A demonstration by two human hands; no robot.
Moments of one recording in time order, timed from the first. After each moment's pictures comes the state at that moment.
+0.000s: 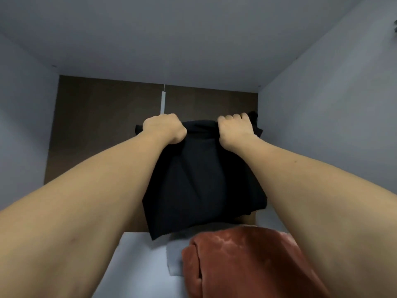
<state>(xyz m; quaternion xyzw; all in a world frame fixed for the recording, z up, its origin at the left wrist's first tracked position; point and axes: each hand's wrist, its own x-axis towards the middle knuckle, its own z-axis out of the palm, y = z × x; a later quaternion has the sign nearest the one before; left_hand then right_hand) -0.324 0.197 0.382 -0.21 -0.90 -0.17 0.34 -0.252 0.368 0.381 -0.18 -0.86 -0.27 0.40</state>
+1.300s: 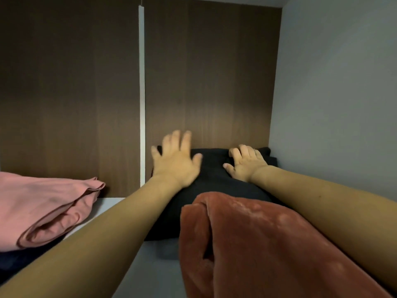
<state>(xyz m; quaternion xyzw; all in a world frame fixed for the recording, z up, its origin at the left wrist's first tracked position) -0.427 0.307 0.177 -0.30 -0.88 -0.20 0.31 -0.343 0.499 0.190 -0.18 -0.96 -0.10 0.21</state>
